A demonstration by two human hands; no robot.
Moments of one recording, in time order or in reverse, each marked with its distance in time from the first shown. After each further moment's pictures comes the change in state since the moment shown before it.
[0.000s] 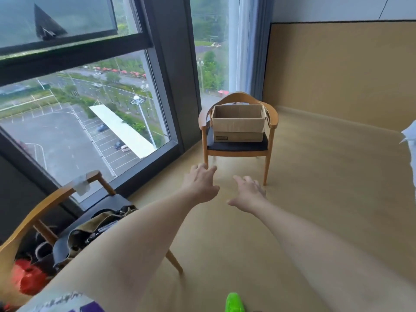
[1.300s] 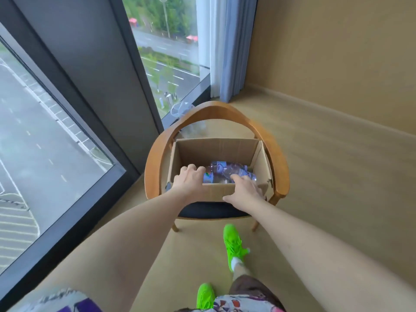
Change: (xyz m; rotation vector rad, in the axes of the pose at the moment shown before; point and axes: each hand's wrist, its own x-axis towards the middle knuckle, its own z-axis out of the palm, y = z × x) left_hand 0.757 -0.007 0.071 0.000 -0.345 0.033; right_hand 0.745 0.068 -0.133 0.017 -0.154 0.214
